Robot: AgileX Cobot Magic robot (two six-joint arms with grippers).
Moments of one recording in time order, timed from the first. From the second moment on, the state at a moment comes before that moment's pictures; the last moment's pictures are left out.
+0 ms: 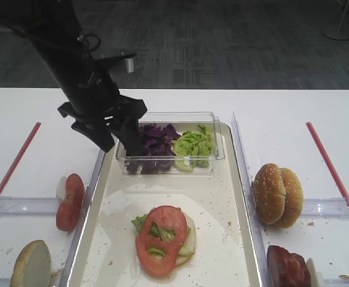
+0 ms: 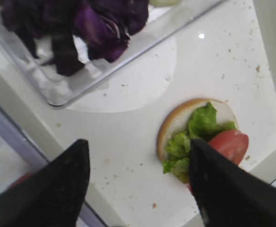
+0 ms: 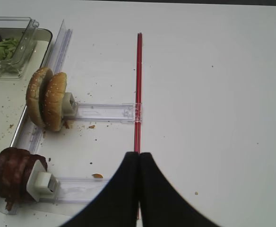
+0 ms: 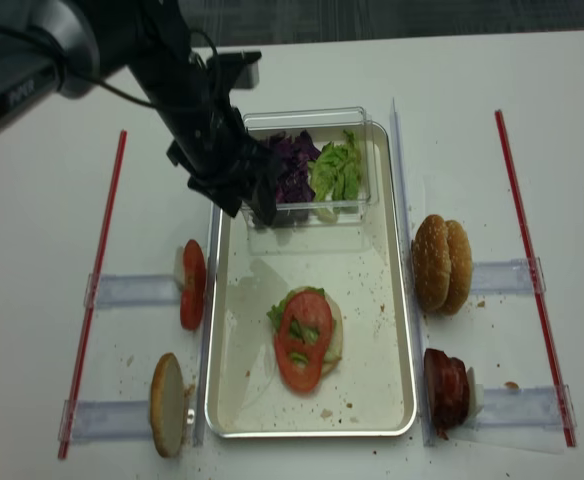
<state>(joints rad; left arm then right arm) -0.34 1.94 -1.54 -0.37 1.21 0.24 0.03 -0.02 -0.48 0.01 1.13 -0.01</state>
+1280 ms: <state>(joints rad) -0.21 1.90 -1.67 0.02 1.23 0.05 0.03 -0.02 -0.48 0.01 1.13 -0.01</state>
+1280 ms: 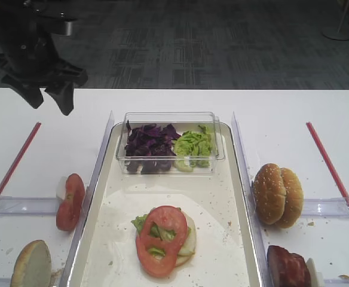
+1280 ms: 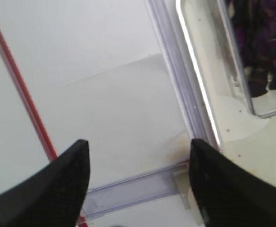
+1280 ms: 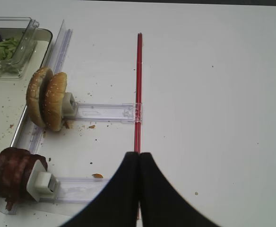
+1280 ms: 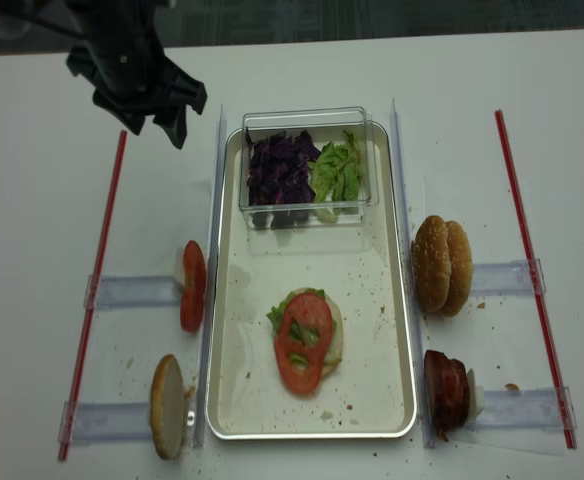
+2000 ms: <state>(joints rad) -0.03 1.90 -1.67 0.02 1.23 0.06 0.03 -0.02 -0.48 0.01 1.13 -0.01</state>
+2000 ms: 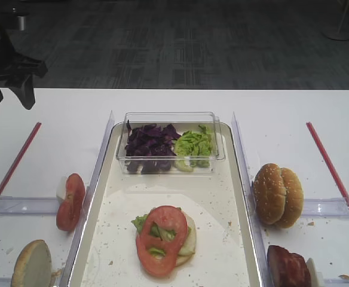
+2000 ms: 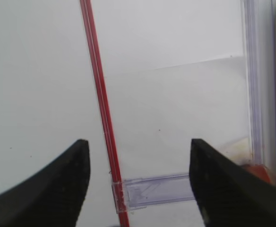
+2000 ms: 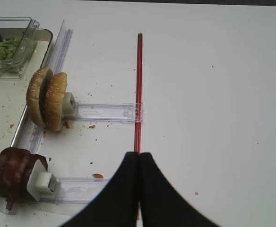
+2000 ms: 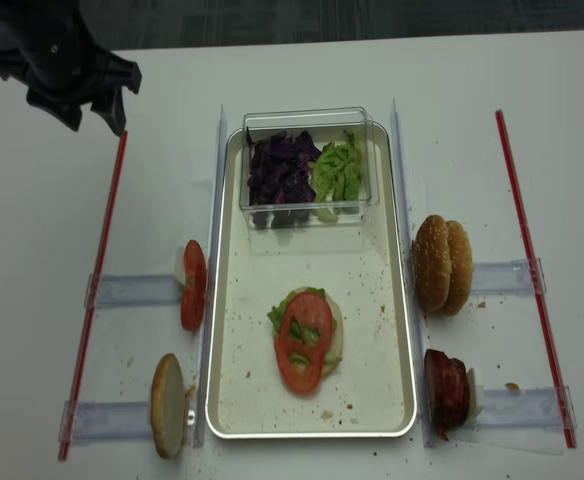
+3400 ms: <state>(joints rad) -0.03 1.19 -1.36 -0.01 1.26 0.07 0.03 -0.02 -0.48 0.01 1.13 -0.01</state>
